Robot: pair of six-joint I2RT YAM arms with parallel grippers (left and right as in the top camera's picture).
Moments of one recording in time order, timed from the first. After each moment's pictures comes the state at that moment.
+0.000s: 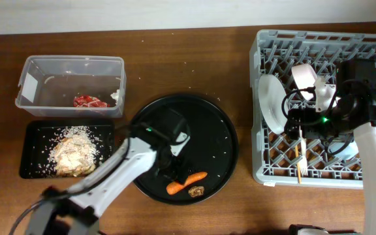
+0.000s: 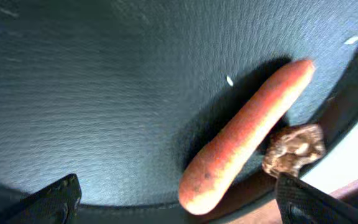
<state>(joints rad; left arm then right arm) -0.59 1.59 1.03 -0.93 0.13 -0.09 -0.13 1.40 1.50 -1.47 -0.14 -0.05</state>
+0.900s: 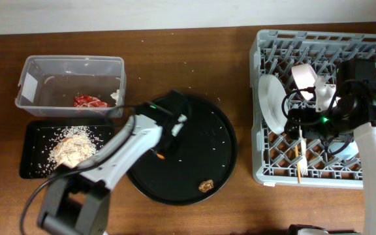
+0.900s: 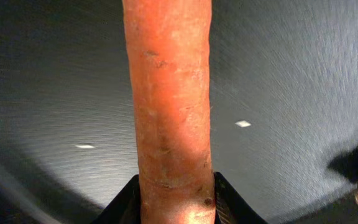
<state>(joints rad) -0.54 1.76 1.24 -1.01 -0.03 -0.07 -0.13 1.40 1.50 -1.47 -0.14 -0.05</state>
